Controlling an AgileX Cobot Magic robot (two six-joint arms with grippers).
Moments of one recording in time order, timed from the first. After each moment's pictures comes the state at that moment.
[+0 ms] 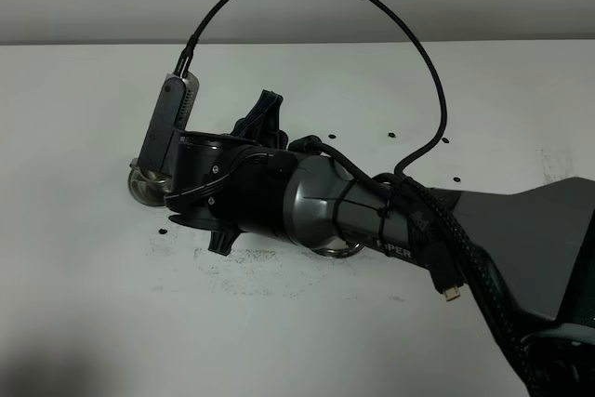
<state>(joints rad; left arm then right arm) 0.00 0.00 -0.46 -0.09 1.07 0.14 1.06 2.19 -1.72 -0.76 0.97 0.19</state>
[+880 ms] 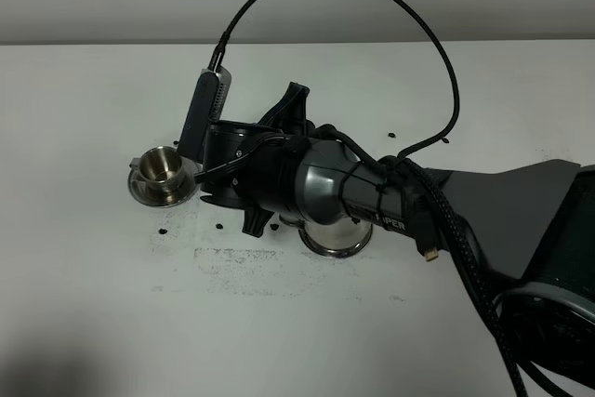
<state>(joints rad) 0.00 0.00 -0.46 -0.09 1.07 0.14 0.98 2.25 -1.72 -0.80 0.98 0.18</state>
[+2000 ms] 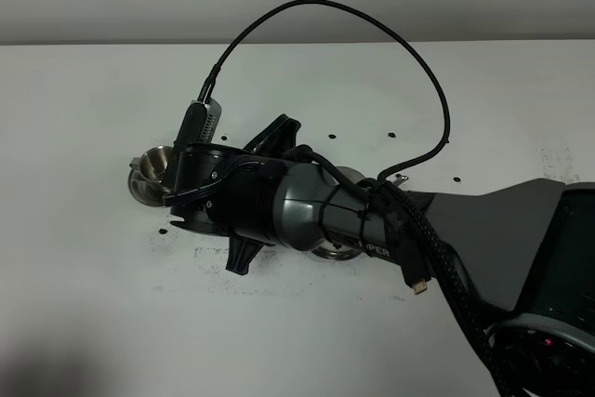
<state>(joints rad) 0.00 0.00 -0.46 -0.09 1.07 0.14 1.05 2.25 -1.74 -0.67 1.09 0.17</state>
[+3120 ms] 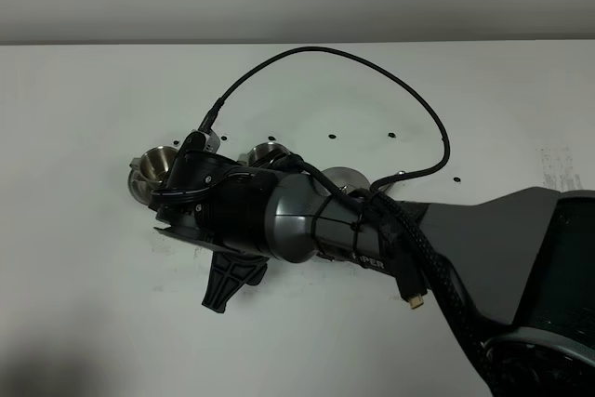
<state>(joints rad) 0.00 0.00 -0.46 -0.09 1.07 0.14 1.08 2.25 -1.74 -0.46 1.11 0.17</state>
